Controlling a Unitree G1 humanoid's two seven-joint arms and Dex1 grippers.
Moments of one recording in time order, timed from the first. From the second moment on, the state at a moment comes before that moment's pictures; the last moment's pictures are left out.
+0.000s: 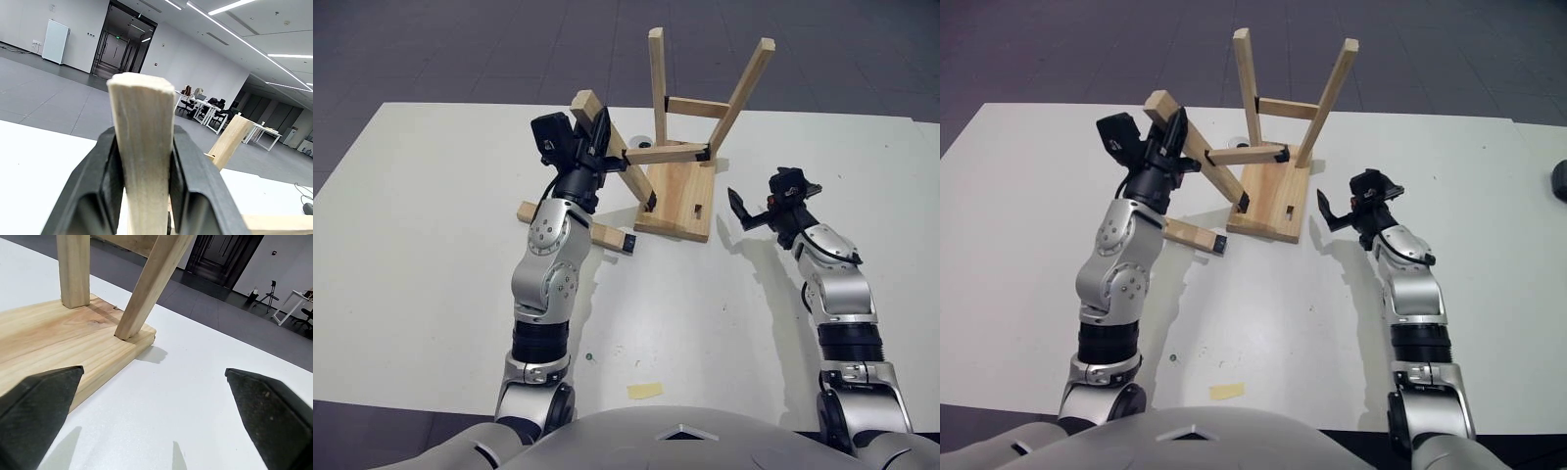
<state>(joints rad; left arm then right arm) -0.31 -0.08 -0.05 -0.26 -0.39 0.32 0.08 -0.24 -0.41 -0.05 0.10 0.06 0.27 0.34</state>
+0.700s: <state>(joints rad) -0.28 -0.07 -0.09 -0.29 -0.42 0.35 0.13 -0.27 -0.38 0.09 0.23 -0.12 0.28 0.27</state>
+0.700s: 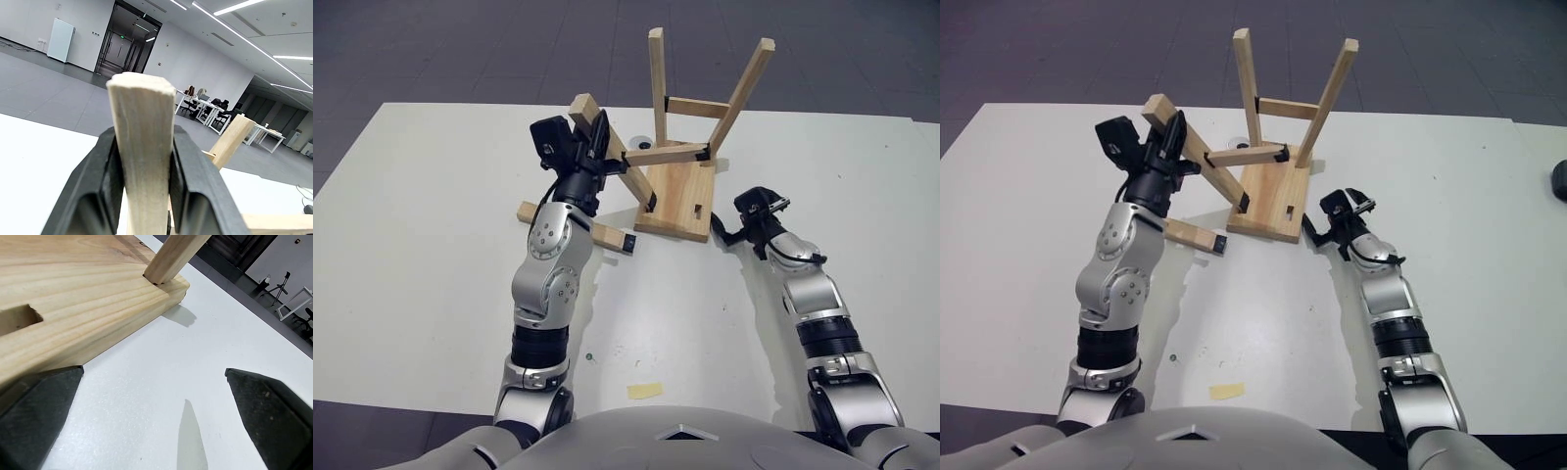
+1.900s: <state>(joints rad) -0.36 -0.06 -0.21 -0.27 -0.19 0.51 0.12 -0.30 -0.37 0.08 0.20 -0.17 0.30 0.26</state>
